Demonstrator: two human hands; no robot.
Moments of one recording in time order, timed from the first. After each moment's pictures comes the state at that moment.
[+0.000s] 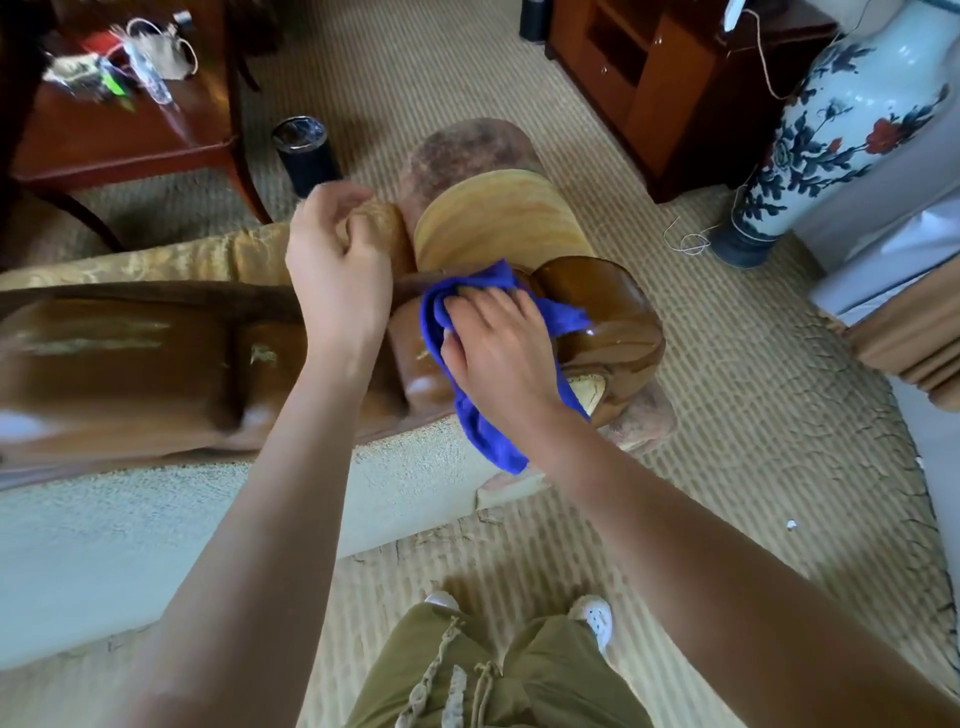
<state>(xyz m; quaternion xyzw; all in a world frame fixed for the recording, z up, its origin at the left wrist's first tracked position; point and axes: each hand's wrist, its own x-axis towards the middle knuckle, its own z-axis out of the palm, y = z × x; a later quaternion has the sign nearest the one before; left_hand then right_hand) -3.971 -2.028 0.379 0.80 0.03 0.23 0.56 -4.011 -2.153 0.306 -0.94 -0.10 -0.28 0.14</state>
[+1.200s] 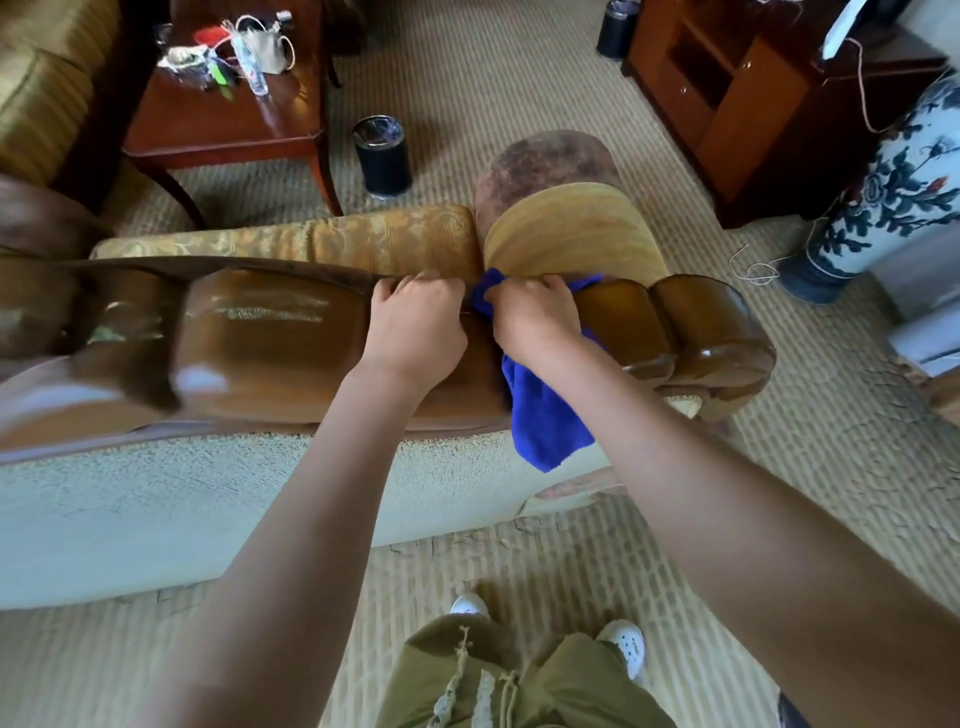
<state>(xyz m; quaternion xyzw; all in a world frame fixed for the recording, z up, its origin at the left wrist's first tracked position) -3.976 -1.956 0.351 0.99 -0.10 0.04 0.10 -3.952 -2.077 0.334 -1.00 -0.06 0.06 0.02</state>
